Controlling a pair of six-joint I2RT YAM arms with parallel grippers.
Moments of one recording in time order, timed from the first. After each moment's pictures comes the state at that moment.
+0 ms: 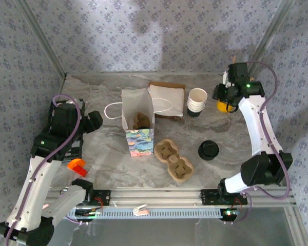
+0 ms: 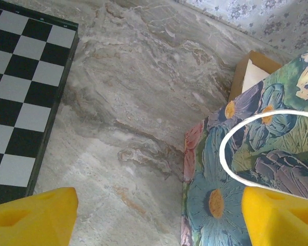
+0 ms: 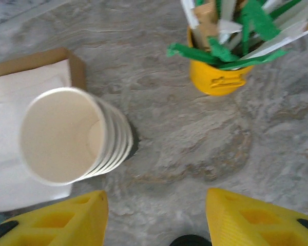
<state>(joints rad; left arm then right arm) -0.30 0.84 1.16 -1.00 -0.16 -0.57 0.04 1.49 1.59 -1.06 0.06 0.37</state>
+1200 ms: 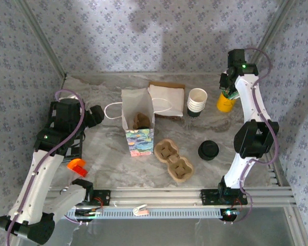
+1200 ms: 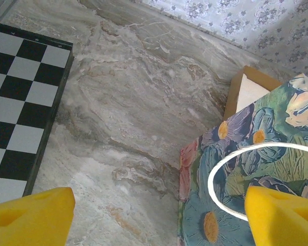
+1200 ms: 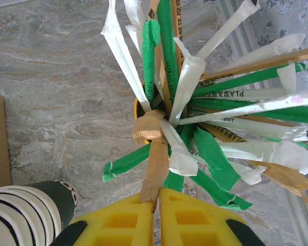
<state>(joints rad) -0.30 0.89 1.17 -0.92 -0.17 -0.56 -0.02 1.84 1.92 -1.10 0.22 0.18</state>
